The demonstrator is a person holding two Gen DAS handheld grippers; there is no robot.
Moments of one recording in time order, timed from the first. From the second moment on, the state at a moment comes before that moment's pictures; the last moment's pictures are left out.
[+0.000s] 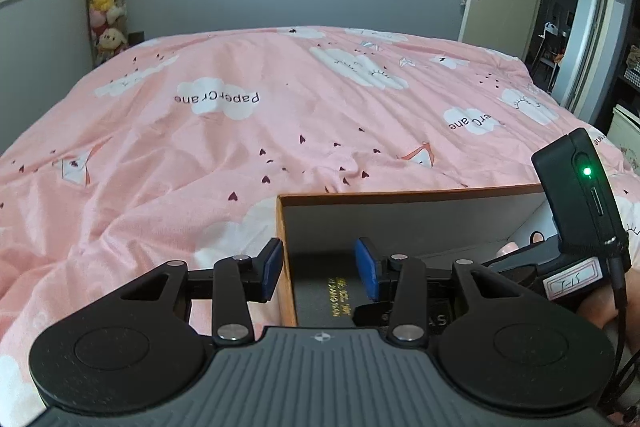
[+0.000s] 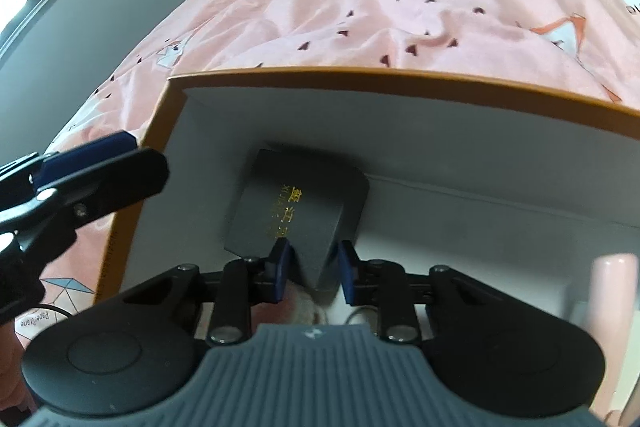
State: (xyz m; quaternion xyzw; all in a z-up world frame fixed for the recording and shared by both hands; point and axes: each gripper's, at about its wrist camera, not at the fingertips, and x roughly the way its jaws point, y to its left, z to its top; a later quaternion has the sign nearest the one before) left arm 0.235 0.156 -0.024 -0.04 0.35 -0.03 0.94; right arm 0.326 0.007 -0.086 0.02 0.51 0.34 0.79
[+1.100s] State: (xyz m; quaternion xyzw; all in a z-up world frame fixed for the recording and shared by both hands) left arm 0.067 0.089 0.008 0.07 0.37 -0.08 0.92; right arm 0.119 -0.109 -0.004 -0.08 0.37 0.38 0.84
